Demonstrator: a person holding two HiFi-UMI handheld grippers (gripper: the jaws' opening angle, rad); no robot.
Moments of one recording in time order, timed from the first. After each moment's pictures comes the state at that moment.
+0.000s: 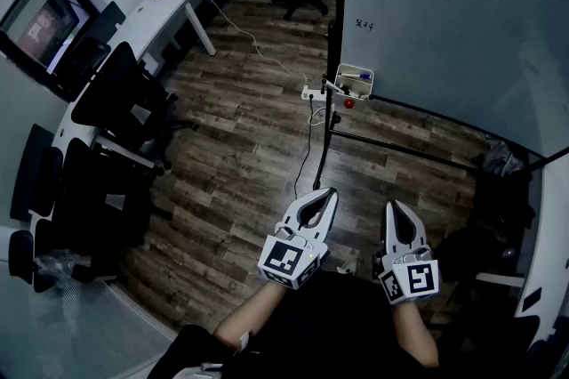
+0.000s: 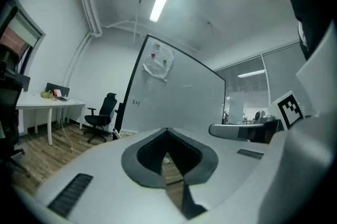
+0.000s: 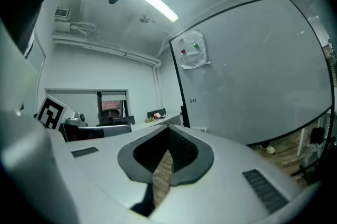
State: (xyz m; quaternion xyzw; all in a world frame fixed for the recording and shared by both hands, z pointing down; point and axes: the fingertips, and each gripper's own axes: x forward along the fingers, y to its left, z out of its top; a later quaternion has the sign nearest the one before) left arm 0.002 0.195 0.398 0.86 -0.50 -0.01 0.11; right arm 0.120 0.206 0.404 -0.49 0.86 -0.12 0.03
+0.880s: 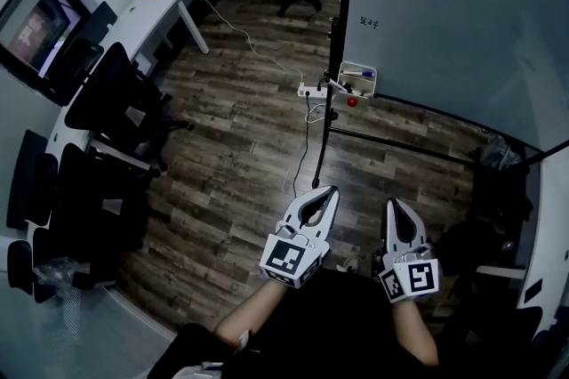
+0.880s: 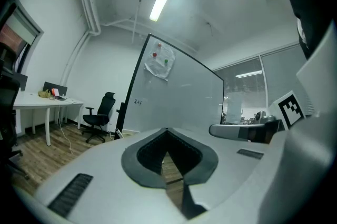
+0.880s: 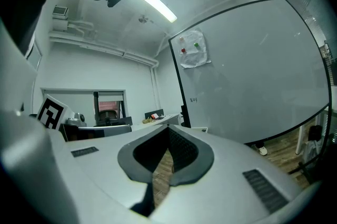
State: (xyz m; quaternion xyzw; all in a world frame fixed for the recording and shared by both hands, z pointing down) left arm -0.016 0.194 0.405 0.87 -0.48 -0.01 0.10; right arm 0.099 0.206 0.407 -0.50 0.85 -0.12 0.03
